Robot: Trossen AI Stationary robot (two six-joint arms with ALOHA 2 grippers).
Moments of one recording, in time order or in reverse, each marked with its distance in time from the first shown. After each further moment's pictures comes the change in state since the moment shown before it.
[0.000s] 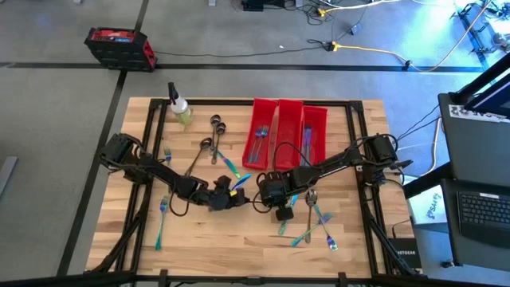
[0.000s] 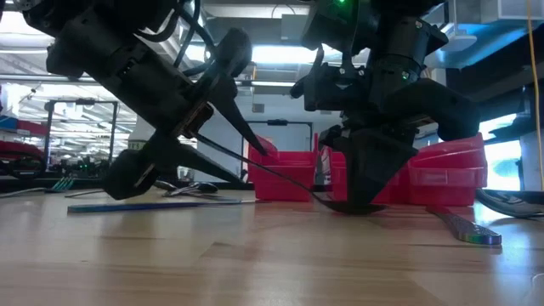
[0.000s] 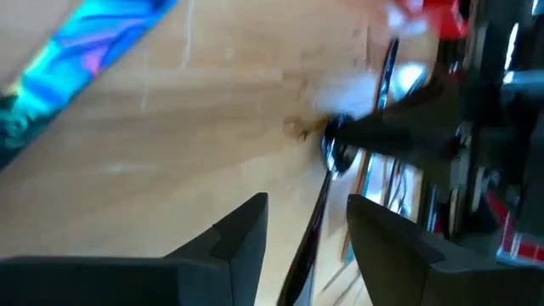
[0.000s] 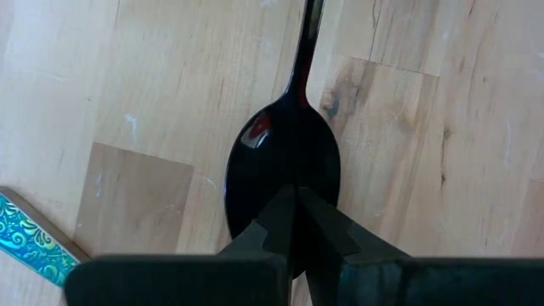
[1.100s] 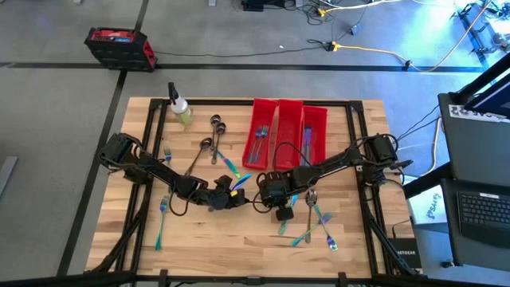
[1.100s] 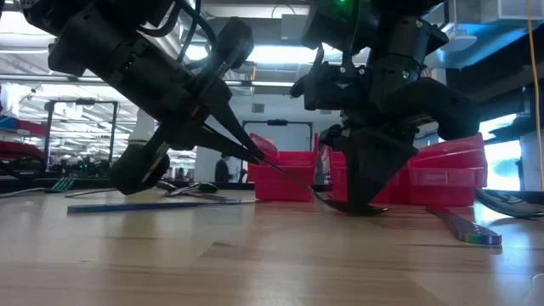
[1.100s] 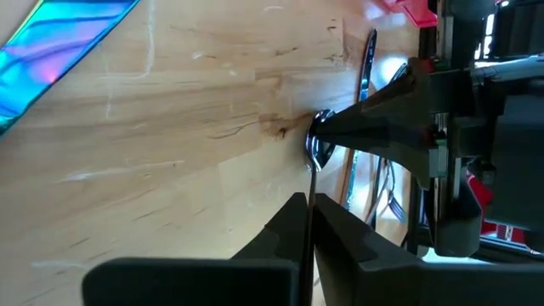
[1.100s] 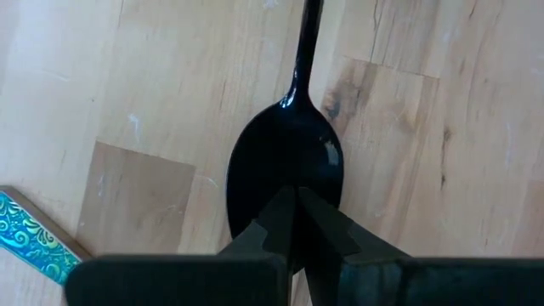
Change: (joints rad) left arm 0.005 -0.003 0.001 0.017 0.006 0.068; right arm 0.000 -0.001 0.000 0.000 -0.001 -0.004
